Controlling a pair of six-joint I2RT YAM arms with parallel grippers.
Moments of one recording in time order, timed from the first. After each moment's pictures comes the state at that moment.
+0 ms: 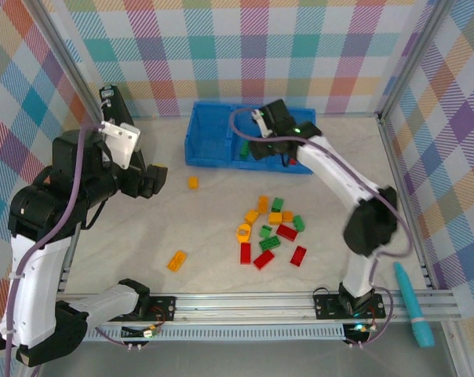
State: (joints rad) left arm -0.40 1.07 1.81 -1.29 -0.09 0.09; right arm 0.56 1.76 1.71 -0.81 0.16 0.03
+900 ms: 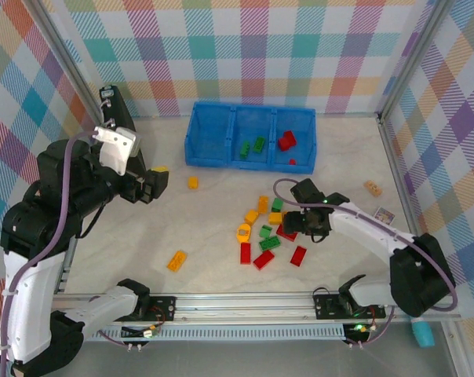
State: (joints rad) left arm -0.40 0.98 1.74 -1.18 0.03 0.11; right arm 0.54 1.33 0.79 -0.76 0.06 0.53
